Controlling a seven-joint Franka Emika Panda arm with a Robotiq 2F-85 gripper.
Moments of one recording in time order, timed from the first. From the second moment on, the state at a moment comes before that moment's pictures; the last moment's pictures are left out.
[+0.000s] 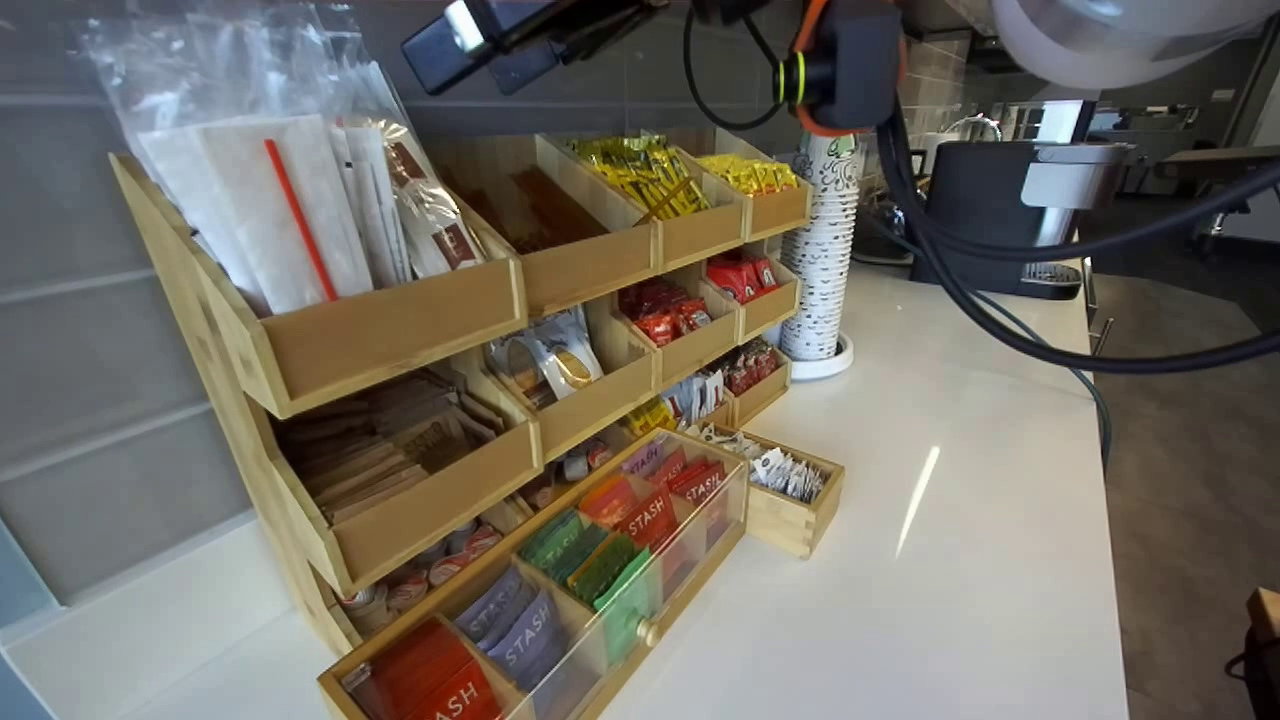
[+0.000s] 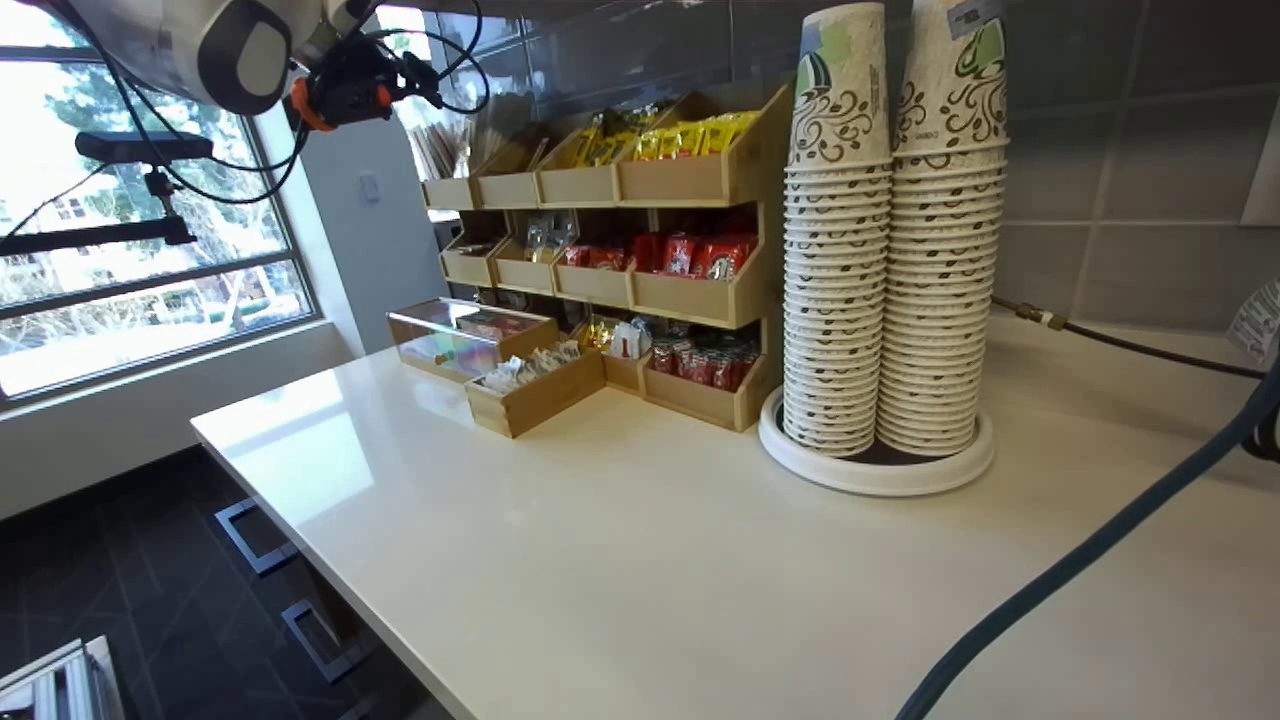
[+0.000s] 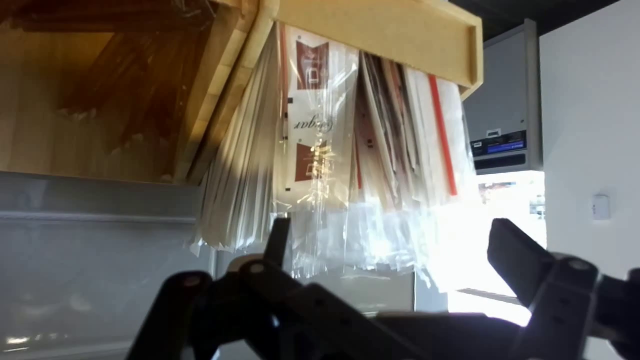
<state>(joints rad) 0.45 -0.02 0.06 -2.06 0.35 3.18 -0.40</state>
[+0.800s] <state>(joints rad) 0.40 0.10 0.05 -1.94 0.35 3.20 -0.42</state>
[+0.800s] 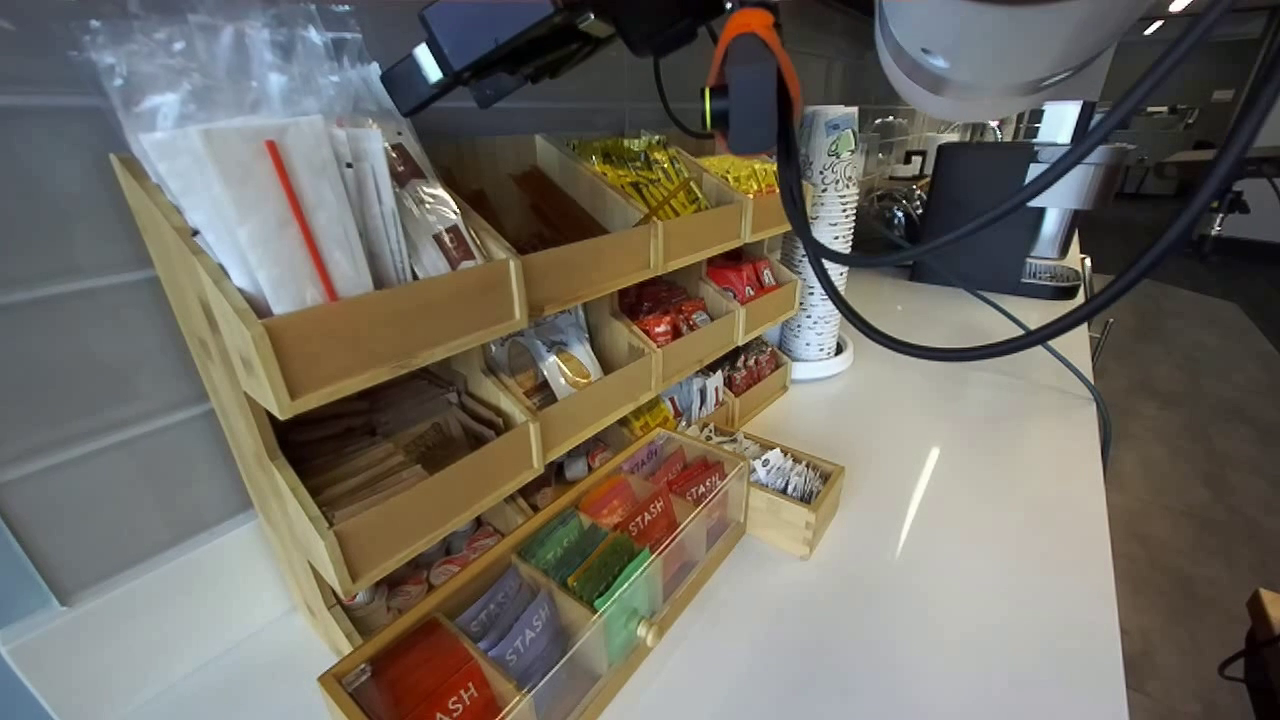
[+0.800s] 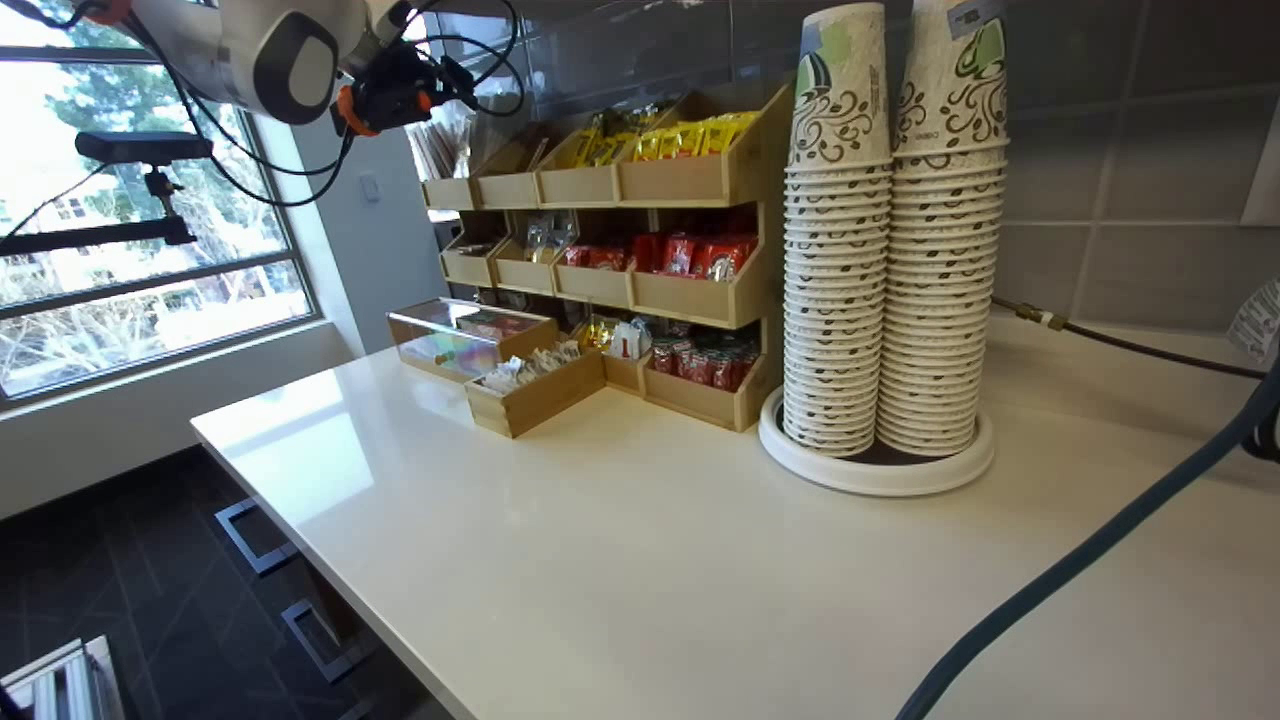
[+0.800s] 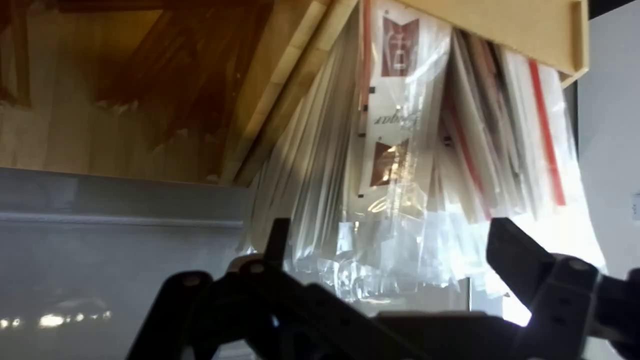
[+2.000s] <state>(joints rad) 0.38 0.20 0.08 -1.84 0.35 3.21 -0.44</state>
